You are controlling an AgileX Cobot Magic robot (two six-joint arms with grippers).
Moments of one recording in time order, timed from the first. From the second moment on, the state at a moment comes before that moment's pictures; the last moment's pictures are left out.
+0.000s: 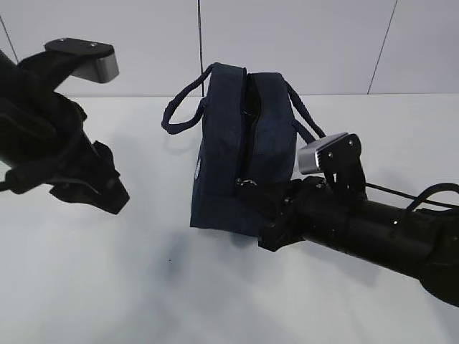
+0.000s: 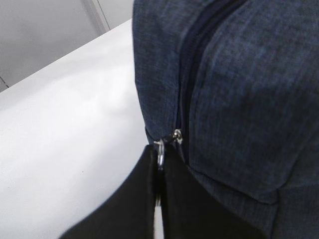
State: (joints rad) left arm -0.56 1.44 -1.09 -0.24 0.93 0.16; right arm 0.46 1.85 -0.57 -0.46 -0.98 0.39
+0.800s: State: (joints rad) left arm -0.61 1.64 -1.03 -0.25 0.56 0.29; right arm 0.46 1.63 -0.66 -0.47 -0.60 0.39
